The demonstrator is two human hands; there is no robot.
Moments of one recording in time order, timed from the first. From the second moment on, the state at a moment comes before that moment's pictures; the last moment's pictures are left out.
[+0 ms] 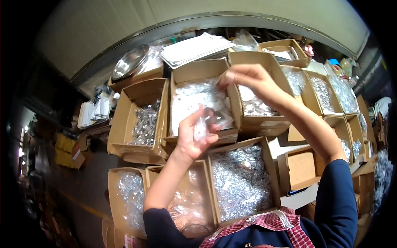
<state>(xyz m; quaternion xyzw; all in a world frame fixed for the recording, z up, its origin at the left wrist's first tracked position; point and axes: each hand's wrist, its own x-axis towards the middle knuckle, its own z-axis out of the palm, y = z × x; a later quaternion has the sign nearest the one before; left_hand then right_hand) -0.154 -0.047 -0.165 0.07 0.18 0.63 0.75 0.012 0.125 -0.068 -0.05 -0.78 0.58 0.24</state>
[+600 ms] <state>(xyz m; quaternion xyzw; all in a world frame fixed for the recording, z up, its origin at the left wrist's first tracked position) 0.005 -0.059 -0.218 -0.05 0.06 0.50 0.86 0.090 0.233 -0.199 -0.29 -0.94 0.02 -0.18</state>
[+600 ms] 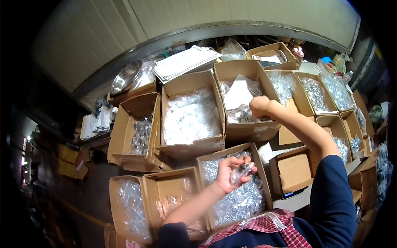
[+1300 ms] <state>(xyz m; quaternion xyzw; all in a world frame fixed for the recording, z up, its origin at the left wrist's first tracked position) 0.114 -0.018 -0.186 0.13 0.29 0.54 0.78 0.309 0.319 -0.202 -0.44 -0.85 0.25 0.17</state>
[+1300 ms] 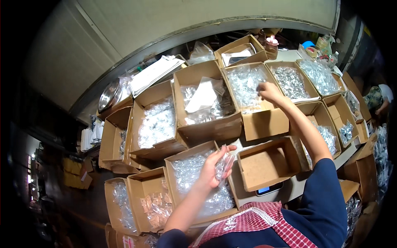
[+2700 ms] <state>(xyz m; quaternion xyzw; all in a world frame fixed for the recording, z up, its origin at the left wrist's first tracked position) 0.266 0.134 -0.186 0.28 0.29 0.58 0.71 0.486 0.468 -0.323 -0.53 -0.82 0.18 0.11</state>
